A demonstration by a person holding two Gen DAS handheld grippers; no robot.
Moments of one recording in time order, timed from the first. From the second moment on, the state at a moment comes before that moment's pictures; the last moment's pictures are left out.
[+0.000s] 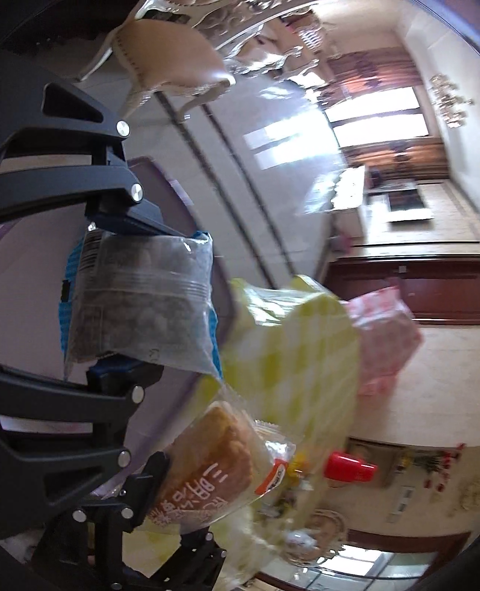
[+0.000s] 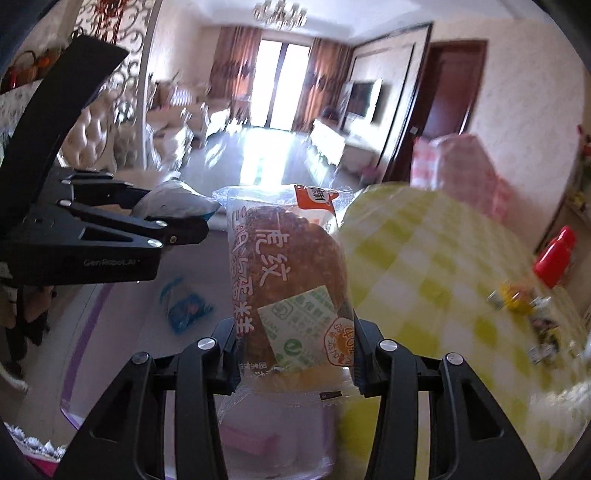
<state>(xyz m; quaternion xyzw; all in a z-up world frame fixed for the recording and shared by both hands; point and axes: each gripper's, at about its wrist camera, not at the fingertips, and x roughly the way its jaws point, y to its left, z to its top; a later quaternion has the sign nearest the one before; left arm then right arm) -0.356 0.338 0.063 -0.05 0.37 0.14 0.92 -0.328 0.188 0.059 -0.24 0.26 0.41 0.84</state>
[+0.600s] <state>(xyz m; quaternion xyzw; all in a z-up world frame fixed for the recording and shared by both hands) -0.344 0.373 -0.020 -0.08 0.46 0.16 0.87 -0.320 0.212 -0.018 -0.28 0.34 0.41 0.80</state>
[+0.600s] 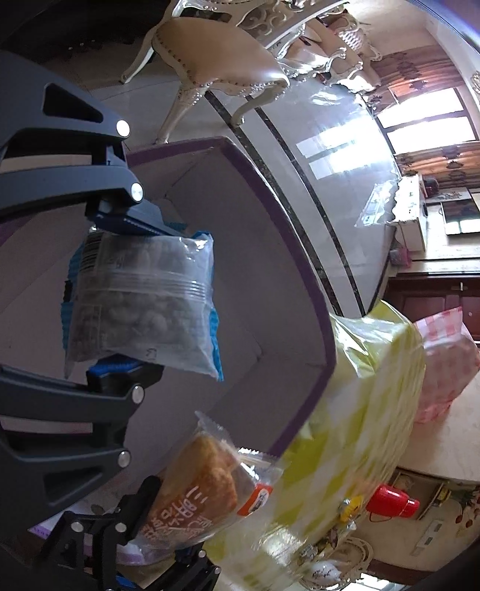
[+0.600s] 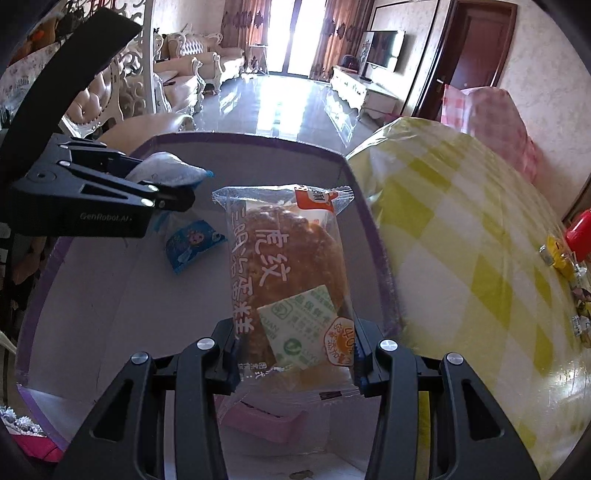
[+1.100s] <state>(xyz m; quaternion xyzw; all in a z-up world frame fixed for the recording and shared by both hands) -0.339 0.379 -0.002 -0.08 0.45 0.21 0.87 -0.336 0.206 -0.012 -0.30 0.32 0.42 0.80</state>
